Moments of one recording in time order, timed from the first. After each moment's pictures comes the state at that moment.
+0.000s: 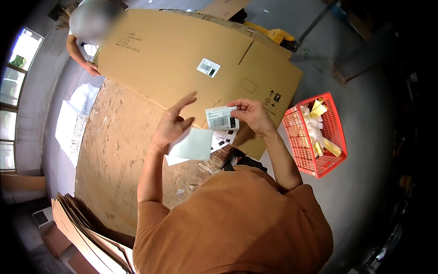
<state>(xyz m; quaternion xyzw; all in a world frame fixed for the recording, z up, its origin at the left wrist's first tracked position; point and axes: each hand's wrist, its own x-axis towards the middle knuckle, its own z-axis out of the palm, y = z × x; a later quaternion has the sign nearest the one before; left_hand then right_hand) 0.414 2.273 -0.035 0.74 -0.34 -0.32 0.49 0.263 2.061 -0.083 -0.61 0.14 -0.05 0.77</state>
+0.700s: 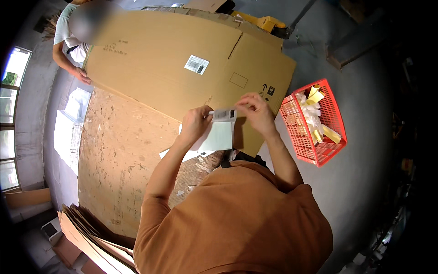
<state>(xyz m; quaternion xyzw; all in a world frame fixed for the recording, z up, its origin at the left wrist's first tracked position) 0.390 2.207 -0.119 0.82 -0.43 -0.18 0.34 0.244 2.036 -0.123 -0.76 0.24 -0.22 0.56</state>
